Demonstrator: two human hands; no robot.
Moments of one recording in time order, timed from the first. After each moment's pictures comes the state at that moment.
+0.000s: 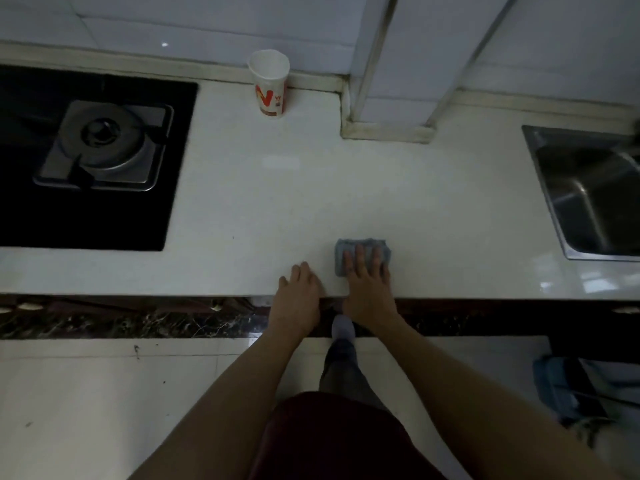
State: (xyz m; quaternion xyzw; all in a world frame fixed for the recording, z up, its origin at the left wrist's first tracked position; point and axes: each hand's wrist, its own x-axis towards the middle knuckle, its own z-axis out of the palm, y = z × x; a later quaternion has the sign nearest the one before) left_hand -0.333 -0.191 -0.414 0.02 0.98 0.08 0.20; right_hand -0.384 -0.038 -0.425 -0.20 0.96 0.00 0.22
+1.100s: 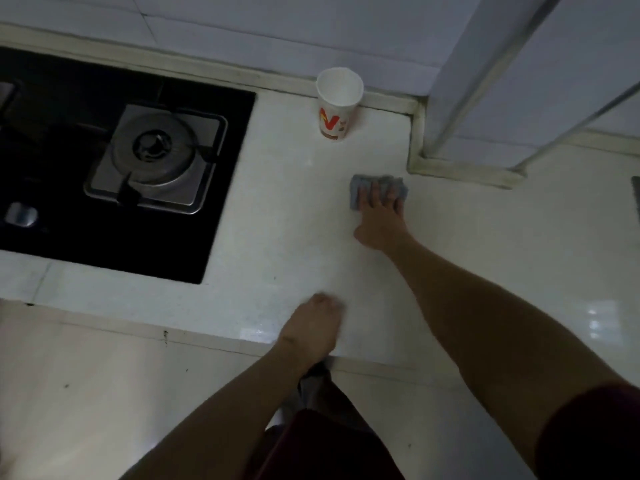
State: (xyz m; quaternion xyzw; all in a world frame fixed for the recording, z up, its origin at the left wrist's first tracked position) left_hand -0.396 -0.260 -0.386 0.03 0.95 0.12 0.28; right_hand -0.612 -0.183 -0.423 -0.24 0.94 0.00 0.25
